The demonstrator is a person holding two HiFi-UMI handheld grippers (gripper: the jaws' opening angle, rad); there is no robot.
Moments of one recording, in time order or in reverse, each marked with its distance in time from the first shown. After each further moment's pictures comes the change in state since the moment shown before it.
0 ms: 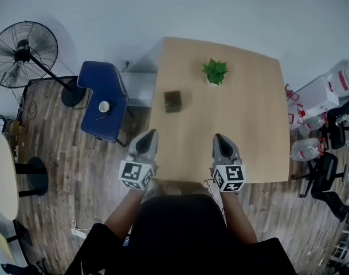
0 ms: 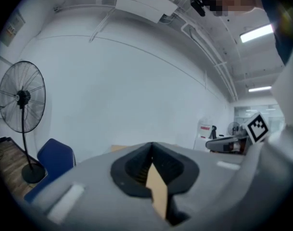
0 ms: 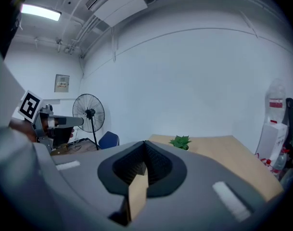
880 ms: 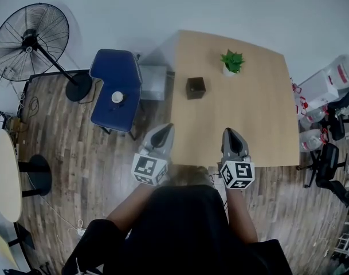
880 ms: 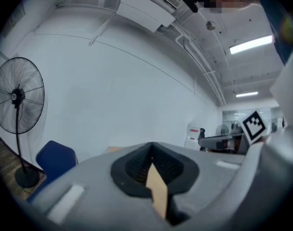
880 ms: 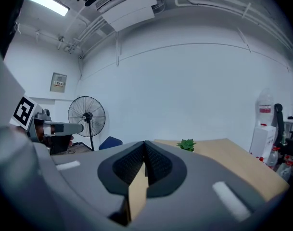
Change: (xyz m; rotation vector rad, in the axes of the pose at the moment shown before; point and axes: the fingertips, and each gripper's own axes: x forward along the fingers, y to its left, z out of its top) left arm -0.126 0.053 -0.002 0.008 -0.038 -0.134; right arm -0.031 0.159 -0.001 0.002 -0.075 -0.107
